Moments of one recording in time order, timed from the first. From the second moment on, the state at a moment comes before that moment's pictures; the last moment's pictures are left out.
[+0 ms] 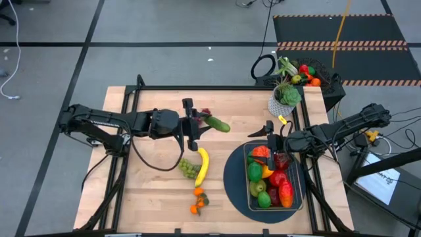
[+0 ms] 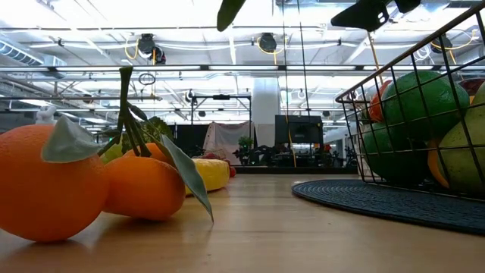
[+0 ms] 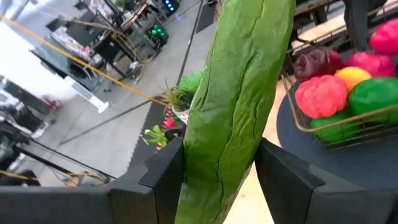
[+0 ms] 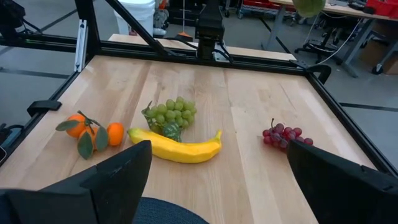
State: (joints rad) left arm -0.10 1.37 1.23 -0.16 -0.39 0.49; right arm 0.35 0.87 0.66 -0.16 0.37 0.04
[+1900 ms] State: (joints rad) left arm -0.11 1.48 1.23 -0.07 -0.30 0.12; right arm 0.36 1.16 0.66 0.69 0.52 -0.37
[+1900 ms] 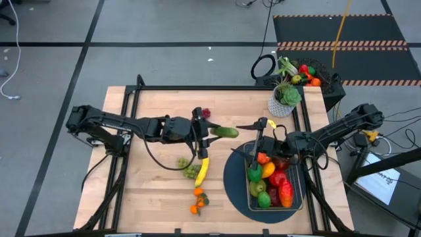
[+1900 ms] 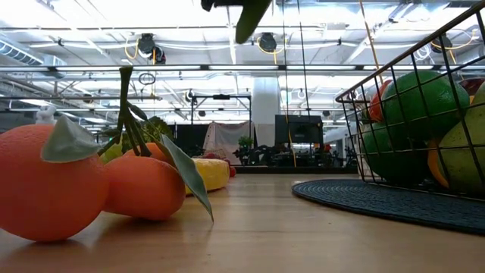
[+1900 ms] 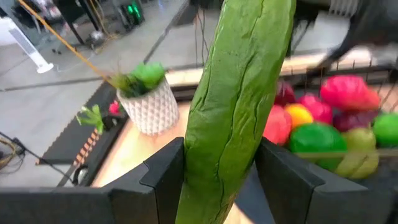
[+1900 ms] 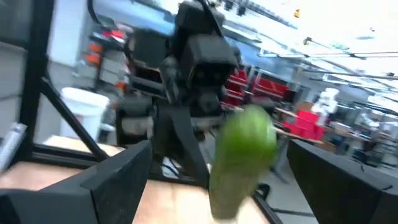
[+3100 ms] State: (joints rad) left arm -0.15 1.50 1.23 0.05 -0.23 0.12; right arm 0.36 1.16 0.66 0.67 0.52 -0.33
